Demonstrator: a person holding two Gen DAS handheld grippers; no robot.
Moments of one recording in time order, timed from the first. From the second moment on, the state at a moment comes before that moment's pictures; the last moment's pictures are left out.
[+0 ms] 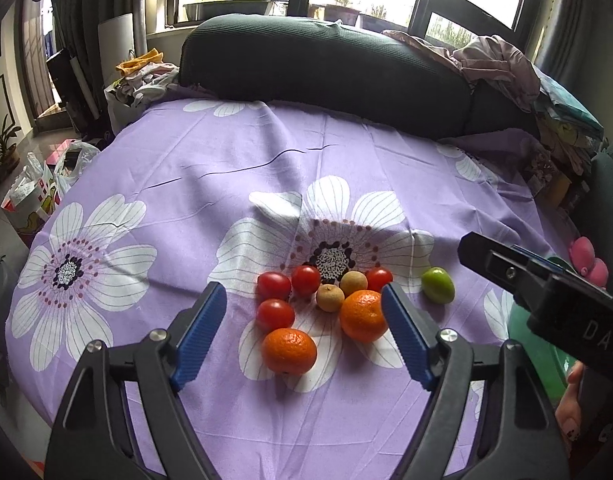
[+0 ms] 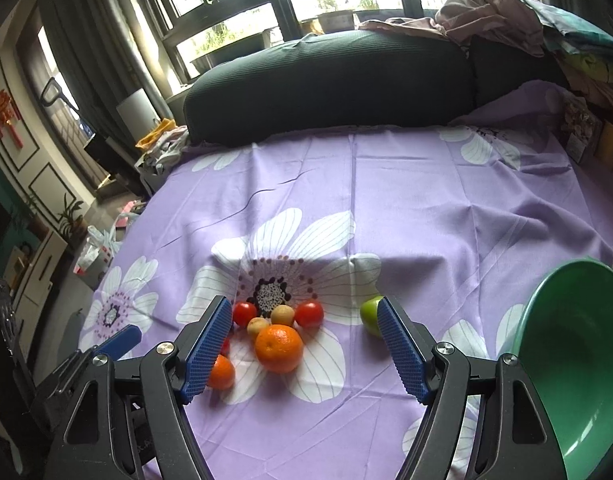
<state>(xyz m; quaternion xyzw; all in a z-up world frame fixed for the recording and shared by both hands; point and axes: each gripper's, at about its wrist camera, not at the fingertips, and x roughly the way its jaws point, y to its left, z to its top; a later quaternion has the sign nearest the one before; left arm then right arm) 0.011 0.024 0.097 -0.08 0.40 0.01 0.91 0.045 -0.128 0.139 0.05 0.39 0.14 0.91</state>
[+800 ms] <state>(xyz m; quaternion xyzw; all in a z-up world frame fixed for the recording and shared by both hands) 0.007 0.060 0.054 -0.16 0.44 -0.03 0.88 0.077 -0.100 0.053 0.11 0.53 0.16 0.83</state>
